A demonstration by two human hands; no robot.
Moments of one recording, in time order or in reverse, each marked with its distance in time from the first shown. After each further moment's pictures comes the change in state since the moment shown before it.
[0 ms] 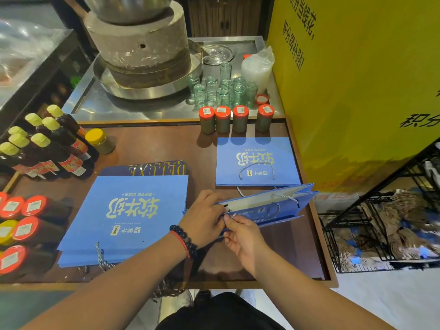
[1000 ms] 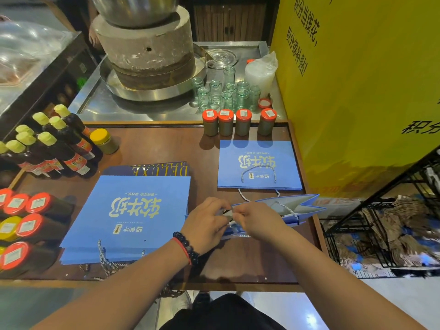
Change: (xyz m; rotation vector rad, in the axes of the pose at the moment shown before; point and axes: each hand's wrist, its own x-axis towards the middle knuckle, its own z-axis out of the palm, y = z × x) left_hand -0.010 0.006 -0.003 0.030 0.000 0.092; right_hand 0.005 -0.063 -0.013 -1.684 -0.093 -0.479
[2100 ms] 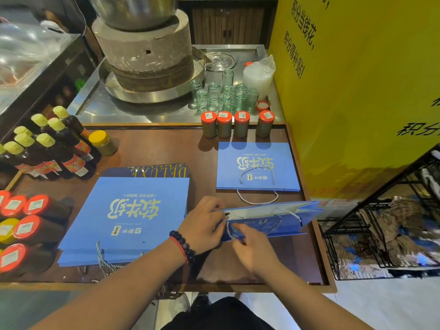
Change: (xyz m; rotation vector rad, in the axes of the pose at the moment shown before) left_hand -0.003 -0.003 -0.001 -0.094 0.011 -0.099; right_hand -0.037 0.010 0.063 0.335 0.179 0.014
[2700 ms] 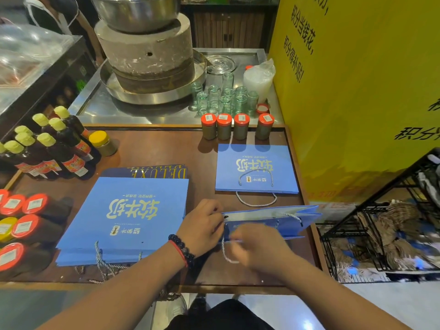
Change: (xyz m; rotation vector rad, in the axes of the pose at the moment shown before) left_hand -0.003 0.003 0.002 0.046 0.072 0.030; right_hand -0.010 -0.026 -0.044 -0.488 -0.061 -0.365
